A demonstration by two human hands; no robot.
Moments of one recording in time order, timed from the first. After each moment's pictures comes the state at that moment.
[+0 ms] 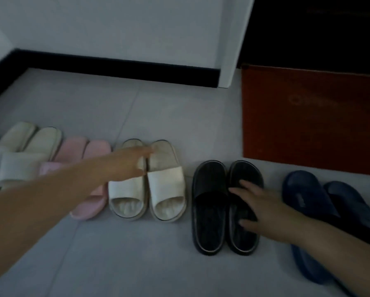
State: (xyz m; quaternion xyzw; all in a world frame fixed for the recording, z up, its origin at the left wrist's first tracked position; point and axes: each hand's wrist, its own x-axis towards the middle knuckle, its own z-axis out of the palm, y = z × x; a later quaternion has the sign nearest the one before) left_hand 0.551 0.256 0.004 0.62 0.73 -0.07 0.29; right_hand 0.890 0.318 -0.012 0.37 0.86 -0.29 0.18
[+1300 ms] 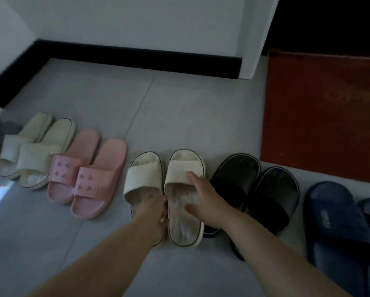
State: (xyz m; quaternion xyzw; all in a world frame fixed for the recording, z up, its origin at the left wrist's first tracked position) left_hand 0.667 0.234 -0.047 -0.17 0.73 0.48 0.45; right_hand 0.774 0.320 -0.084 0.33 0.76 -0.56 0.04
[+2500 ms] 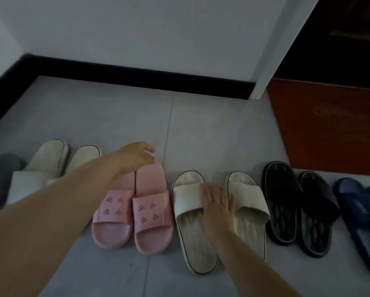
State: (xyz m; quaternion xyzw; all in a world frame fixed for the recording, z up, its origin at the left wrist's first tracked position) left_hand 0.347 0.242 -0.014 0.47 0.76 0.18 0.41; right_hand 0.591 0.218 -0.111 0.57 0.80 -0.15 0.08
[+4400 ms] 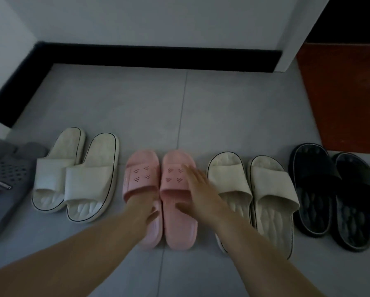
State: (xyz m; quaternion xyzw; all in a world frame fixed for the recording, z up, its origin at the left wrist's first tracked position) left_hand 0.415 0.147 -0.058 -0.01 0.75 0.44 0.48; right_hand 0.545 0.217 -0.081 0.41 0.83 -0.38 0.00
